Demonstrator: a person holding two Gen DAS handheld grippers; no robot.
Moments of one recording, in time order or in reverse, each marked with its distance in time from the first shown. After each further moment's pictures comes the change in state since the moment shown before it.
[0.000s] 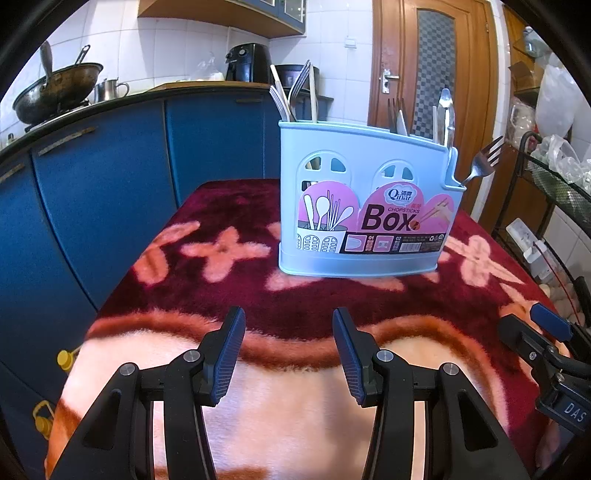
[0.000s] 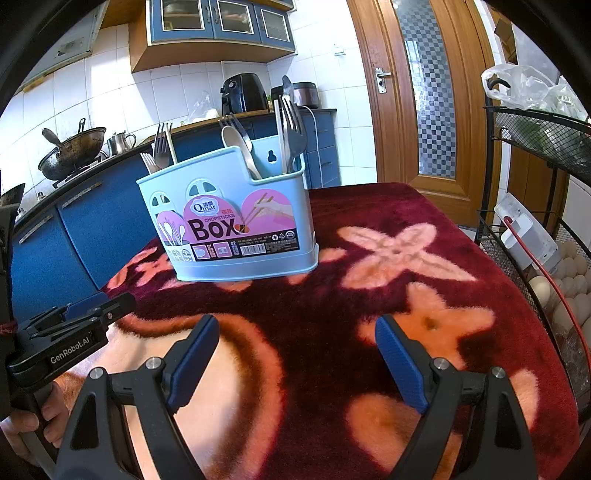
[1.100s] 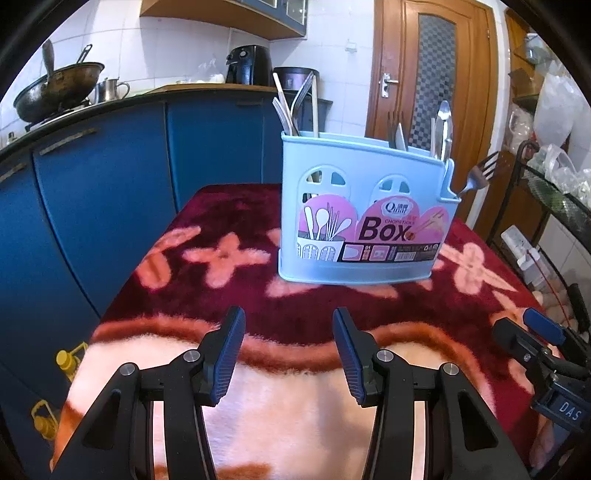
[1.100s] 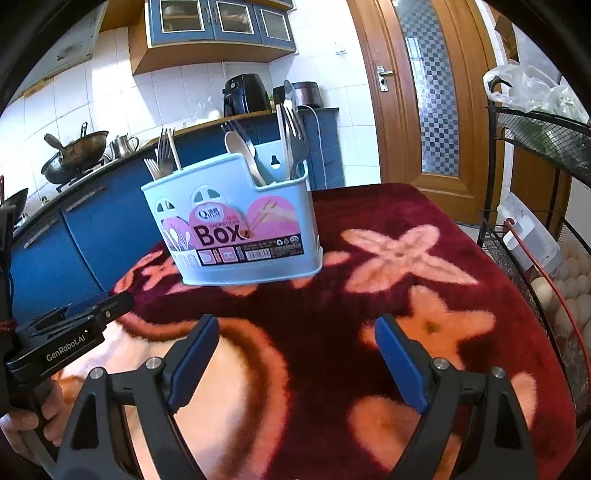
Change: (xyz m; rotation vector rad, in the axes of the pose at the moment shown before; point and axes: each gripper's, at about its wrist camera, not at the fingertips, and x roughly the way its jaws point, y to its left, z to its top) left arm -0.009 0.003 0.005 -0.013 -0.004 -0.012; right arm -0.003 0.002 0.003 0.001 0.003 0.011
